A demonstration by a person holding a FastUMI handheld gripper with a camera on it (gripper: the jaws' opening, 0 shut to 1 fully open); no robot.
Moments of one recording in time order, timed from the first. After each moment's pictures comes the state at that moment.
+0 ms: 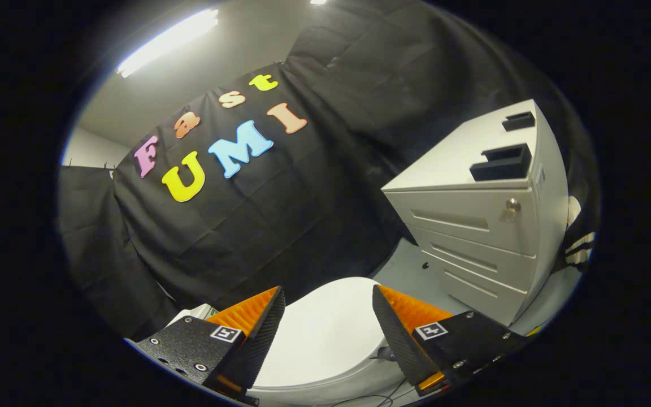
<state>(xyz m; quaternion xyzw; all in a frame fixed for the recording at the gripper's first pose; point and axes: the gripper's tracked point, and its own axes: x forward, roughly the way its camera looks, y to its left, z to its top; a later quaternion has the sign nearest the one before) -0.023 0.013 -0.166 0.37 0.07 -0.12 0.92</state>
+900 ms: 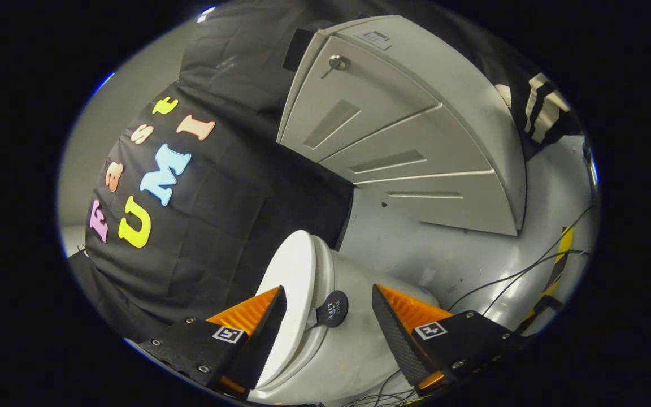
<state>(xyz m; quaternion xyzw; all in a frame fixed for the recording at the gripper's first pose) -0.054 0.019 -0.298 0.55 0.13 -0.19 0.81</state>
